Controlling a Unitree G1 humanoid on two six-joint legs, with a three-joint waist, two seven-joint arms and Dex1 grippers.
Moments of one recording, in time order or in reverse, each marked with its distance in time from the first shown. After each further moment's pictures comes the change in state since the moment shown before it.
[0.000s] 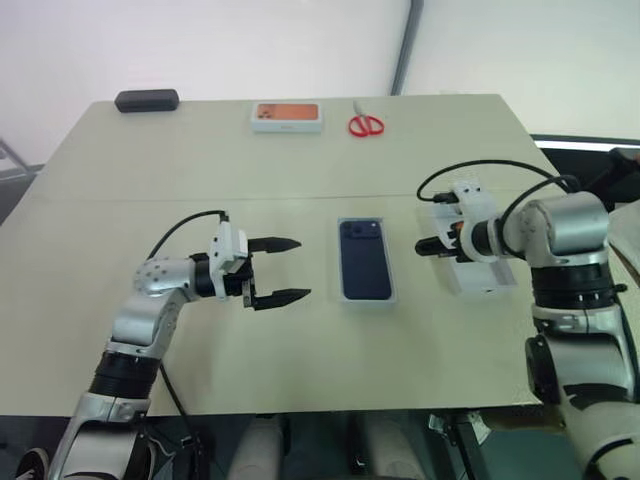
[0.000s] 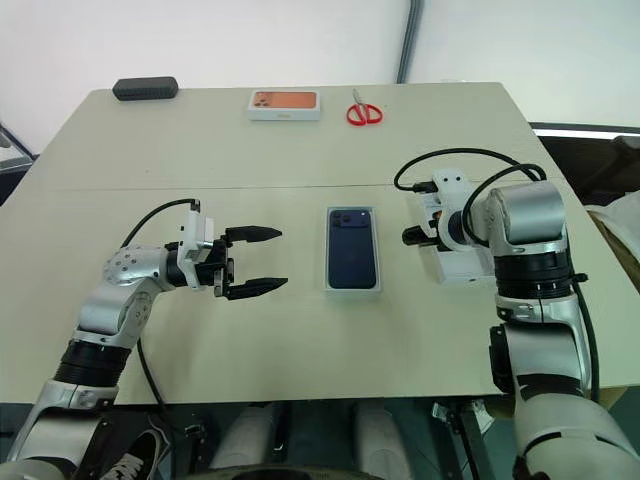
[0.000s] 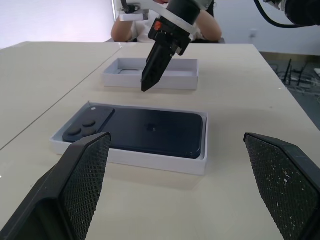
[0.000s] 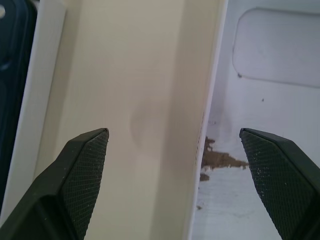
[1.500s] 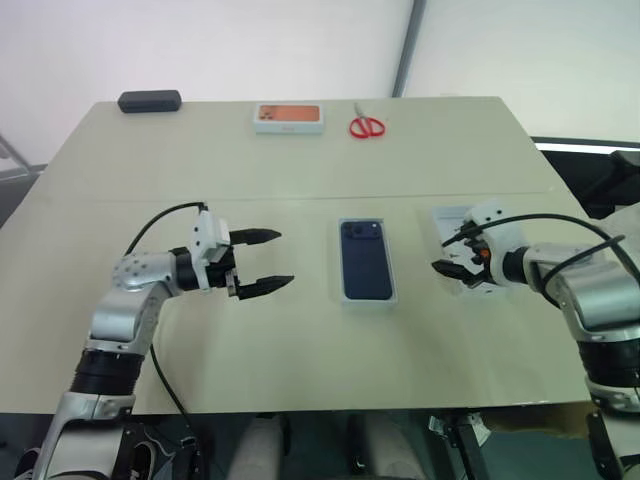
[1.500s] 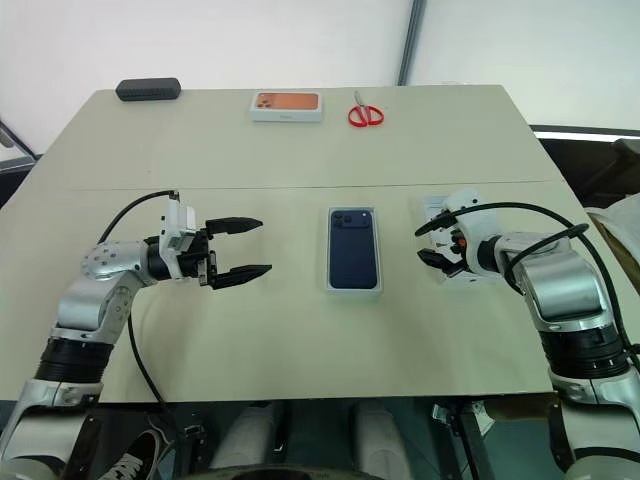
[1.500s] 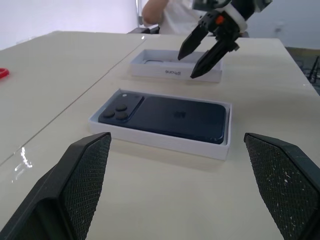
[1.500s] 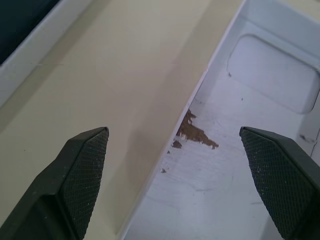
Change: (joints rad) left arm -0.021 0.056 0.053 0.029 -0.012 0.033 -0.012; right arm 0.355 -0.202 0.040 -0.259 -0.087 -0.437 0.298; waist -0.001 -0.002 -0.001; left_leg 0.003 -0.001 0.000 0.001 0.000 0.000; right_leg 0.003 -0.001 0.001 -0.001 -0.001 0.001
